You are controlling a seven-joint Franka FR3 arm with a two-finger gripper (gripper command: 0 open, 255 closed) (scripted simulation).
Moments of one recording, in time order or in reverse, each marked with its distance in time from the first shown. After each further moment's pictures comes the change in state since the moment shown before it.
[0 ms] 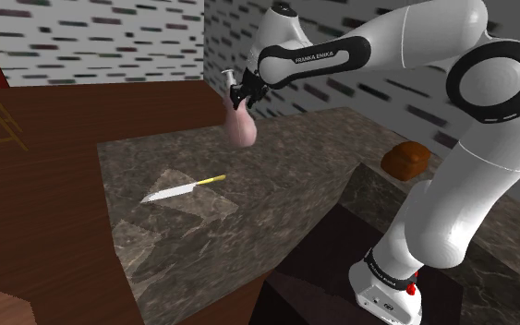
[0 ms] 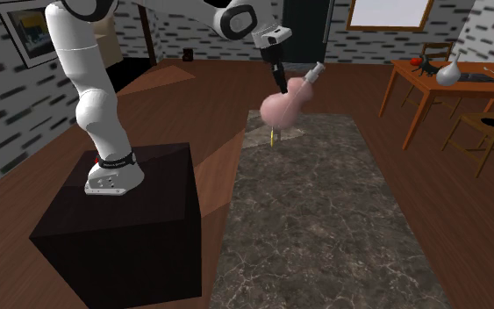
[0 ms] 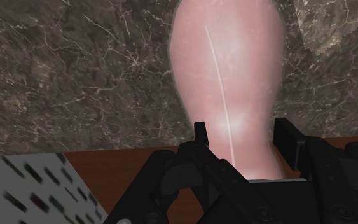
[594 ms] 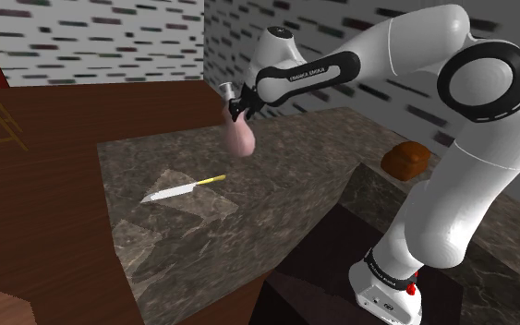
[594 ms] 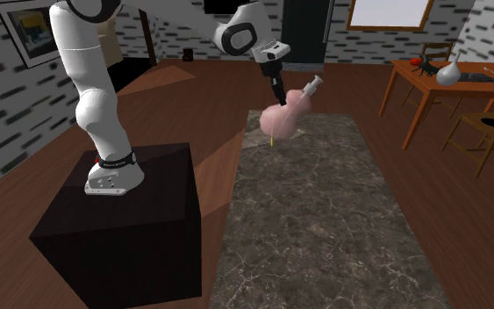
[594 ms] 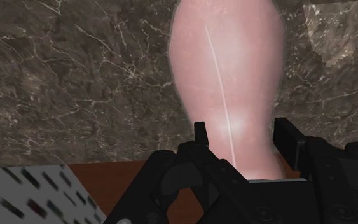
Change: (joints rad) arm -0.002 0.037 -0.003 -0.078 -0.010 0.114 0.017
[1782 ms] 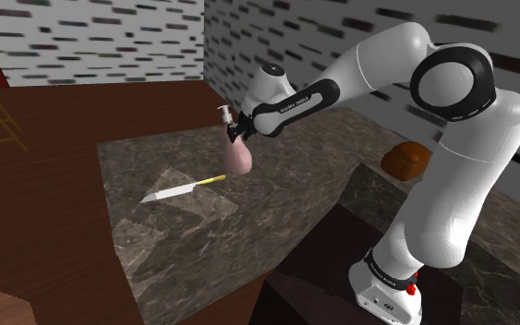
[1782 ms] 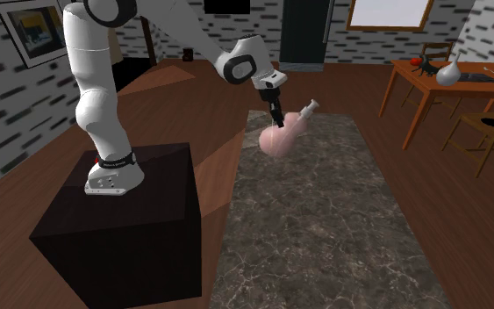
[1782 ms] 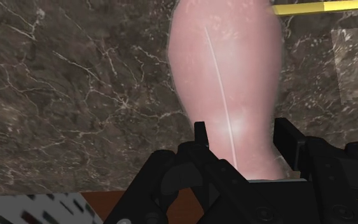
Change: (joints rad) arm -0.004 0.118 -0.007 -0.108 -0.022 0.225 0.037
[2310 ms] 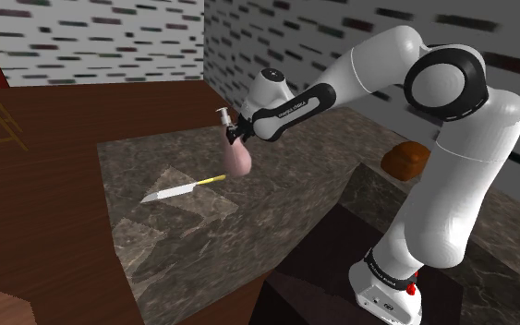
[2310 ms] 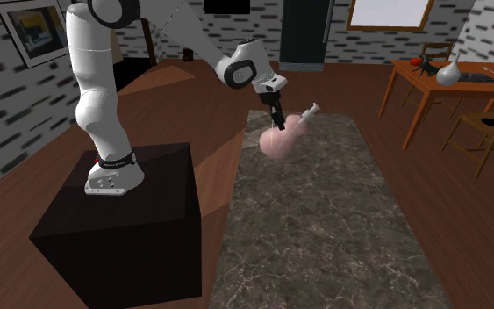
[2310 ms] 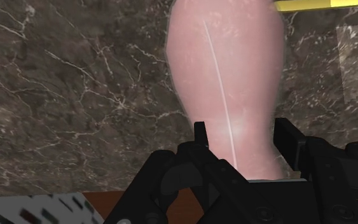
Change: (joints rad) arm -0.001 0.028 -0.004 -0.009 -0.006 0.058 0.008
